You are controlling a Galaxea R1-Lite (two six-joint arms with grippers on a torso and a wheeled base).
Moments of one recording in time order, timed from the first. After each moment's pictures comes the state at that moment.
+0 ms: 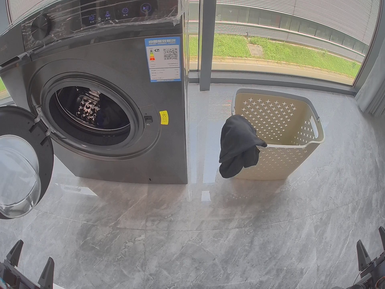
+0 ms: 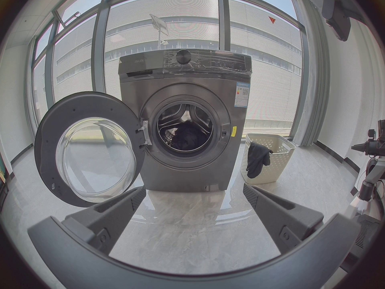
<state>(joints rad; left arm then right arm) 0.00 0.01 -0.02 0.00 -0.04 0.00 0.00 0.01 -0.02 0.00 -0.02 0.01</state>
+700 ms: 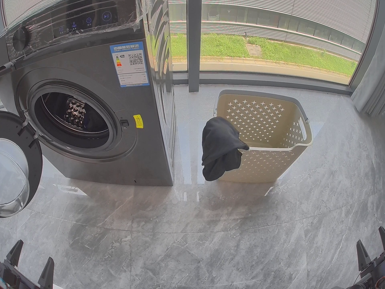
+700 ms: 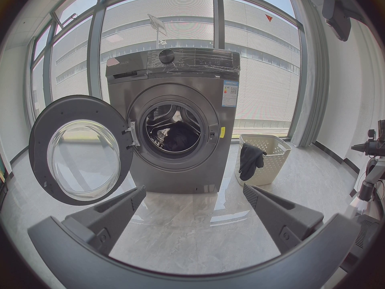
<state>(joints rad) 0.00 0.01 -0.02 0.00 -0.04 0.00 0.00 0.01 -0.02 0.00 -0.02 0.01</state>
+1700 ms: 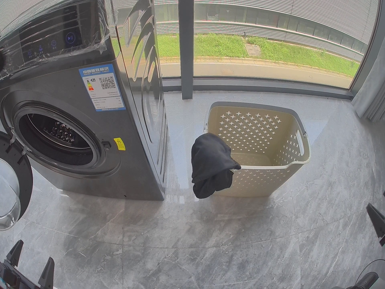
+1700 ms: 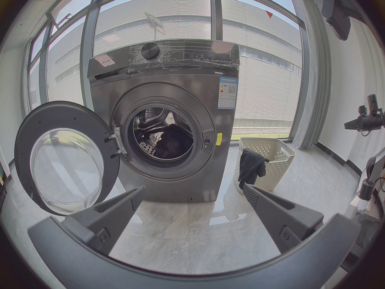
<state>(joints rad) 0.00 0.01 -0.02 0.00 -0.04 0.01 0.11 0.43 -0.27 -0.14 0.05 0.07</state>
